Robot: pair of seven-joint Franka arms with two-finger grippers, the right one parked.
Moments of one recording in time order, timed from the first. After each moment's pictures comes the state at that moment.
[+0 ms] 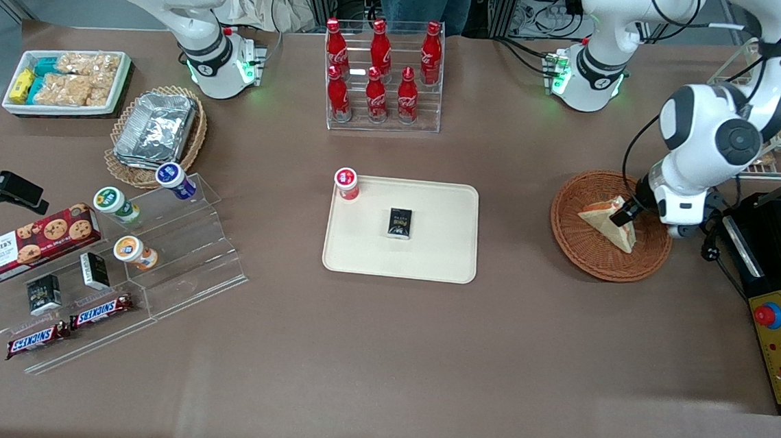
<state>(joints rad) -0.03 -0.04 0.03 -2.55 0.01 2.42 -0.80</state>
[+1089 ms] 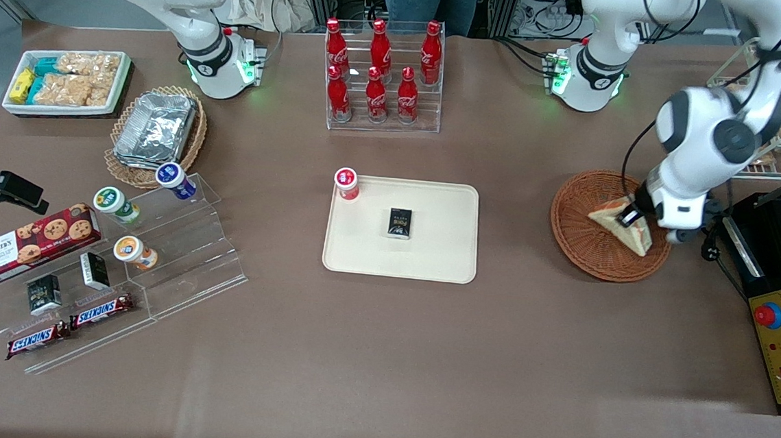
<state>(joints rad) -0.03 -0.14 0.02 -2.48 0.02 2.29 -0.69</state>
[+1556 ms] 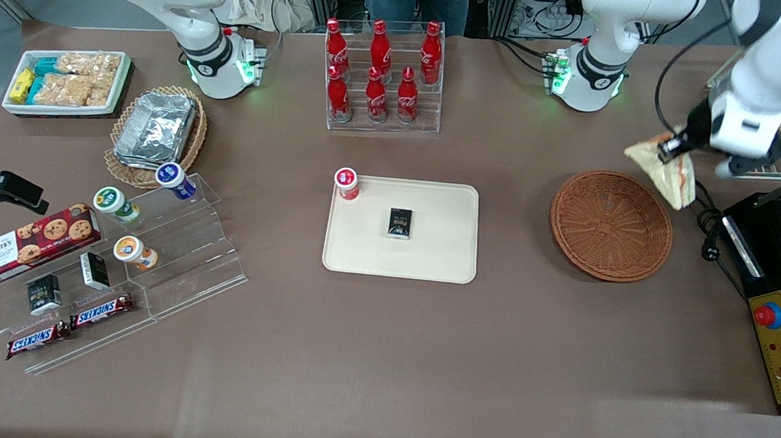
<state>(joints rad) -0.13 -0.36 -0.01 -2.08 0.00 1.65 -0.51</state>
